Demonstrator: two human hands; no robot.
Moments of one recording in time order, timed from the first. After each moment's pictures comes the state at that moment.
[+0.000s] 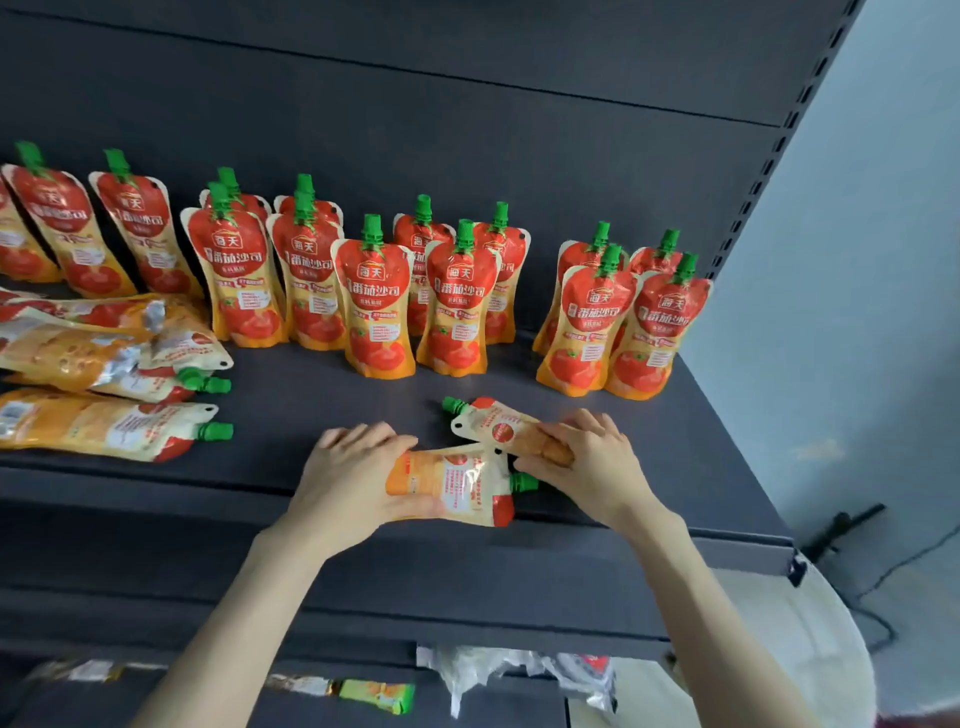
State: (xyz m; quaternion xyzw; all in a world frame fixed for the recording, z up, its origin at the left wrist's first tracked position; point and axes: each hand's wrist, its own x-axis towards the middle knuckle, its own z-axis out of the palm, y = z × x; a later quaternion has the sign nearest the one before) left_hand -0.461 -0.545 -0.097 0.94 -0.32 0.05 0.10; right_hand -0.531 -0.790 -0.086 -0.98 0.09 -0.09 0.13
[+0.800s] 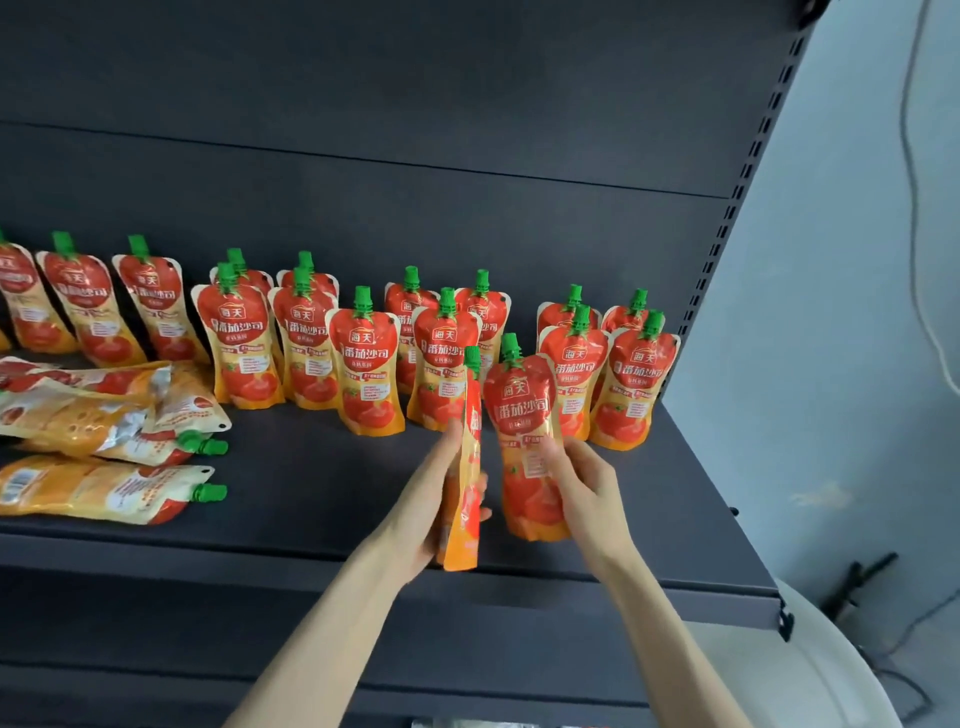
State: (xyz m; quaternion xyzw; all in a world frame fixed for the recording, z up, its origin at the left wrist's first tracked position) left_hand -0.486 -0.621 -0.056 0.55 -0.10 -0.30 0.77; right_hand -0.538 -0.778 -0.066 -0.71 0.09 -0.20 0.66
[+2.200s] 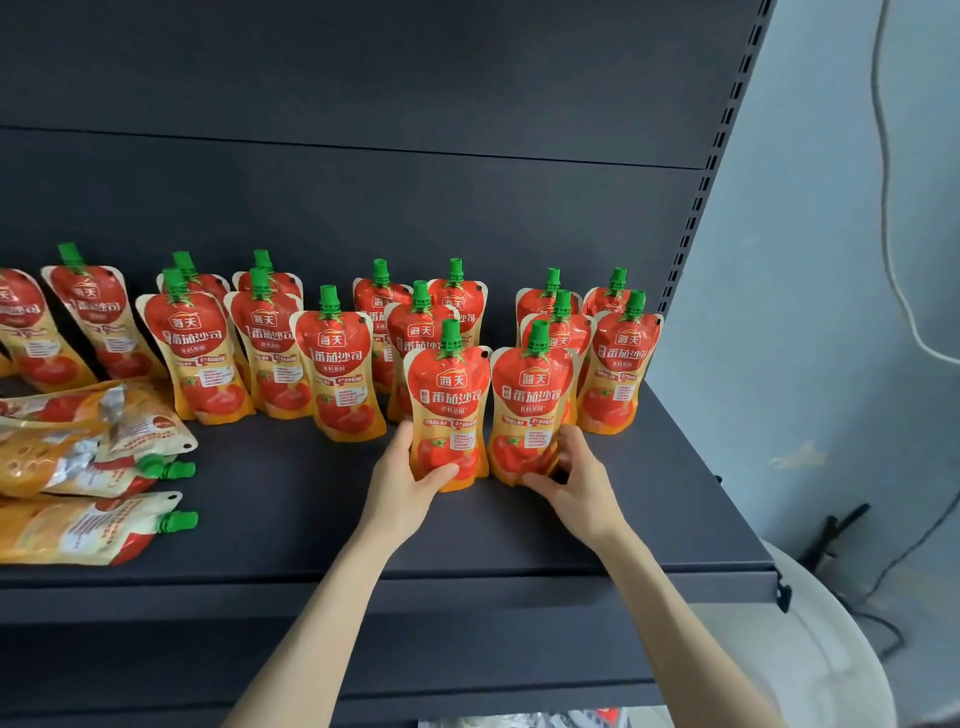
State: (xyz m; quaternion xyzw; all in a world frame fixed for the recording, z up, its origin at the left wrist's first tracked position) left_hand -0.424 -0.625 -0.106 0.77 -0.21 -0.05 0.60; right_hand -0.512 -0.811 -0.103 -0.83 0.11 -0.20 0.51
